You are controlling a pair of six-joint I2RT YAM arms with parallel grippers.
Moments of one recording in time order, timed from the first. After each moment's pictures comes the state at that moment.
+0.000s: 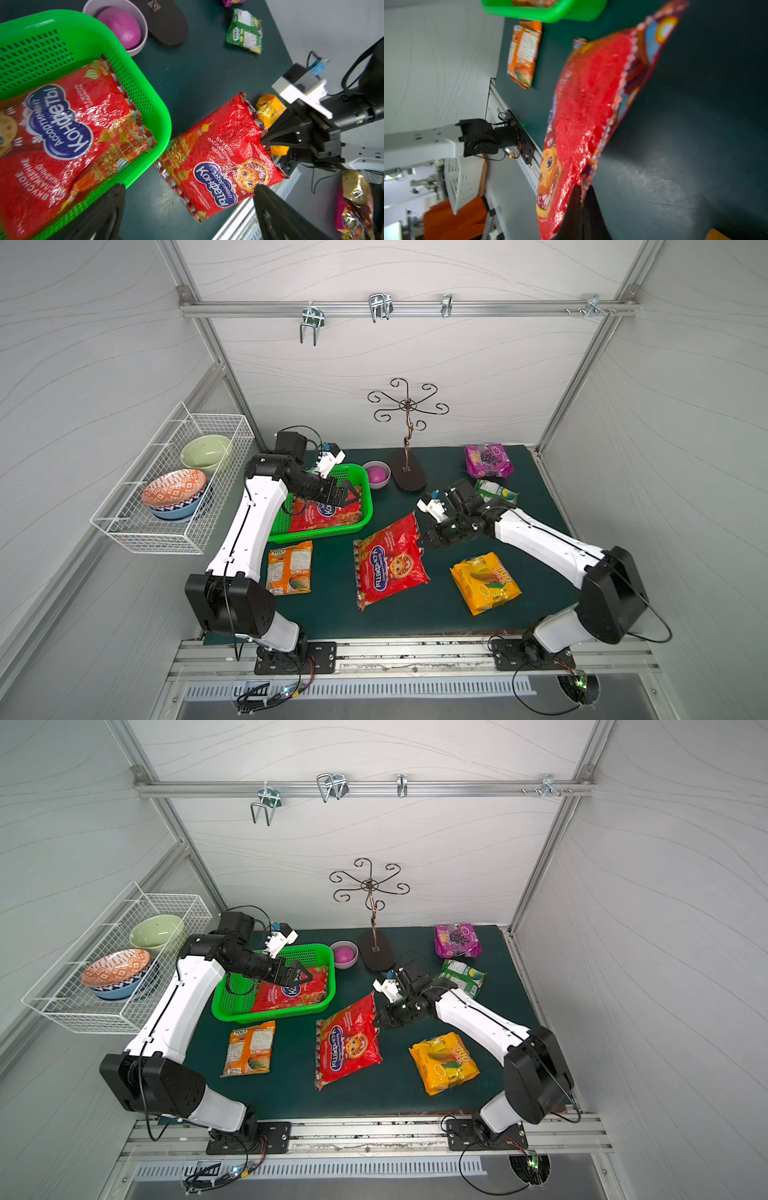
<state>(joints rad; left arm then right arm) -0.06 1.52 1.61 -1.22 0.63 0.21 0.67 1.48 1.20 -0.69 -0.62 0.27</state>
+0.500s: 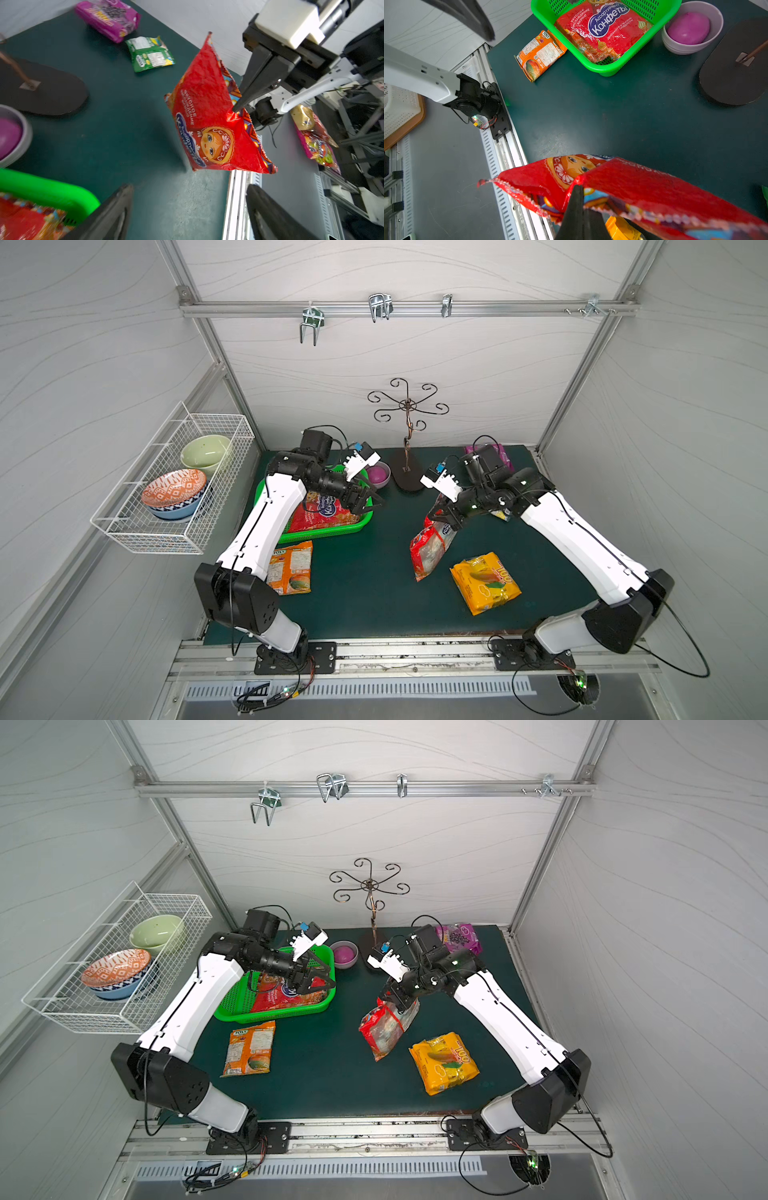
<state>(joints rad) -0.22 1.57 1.64 -1.18 0.98 0.55 0.65 1.45 1.58 -1.07 -0.51 -0.26</state>
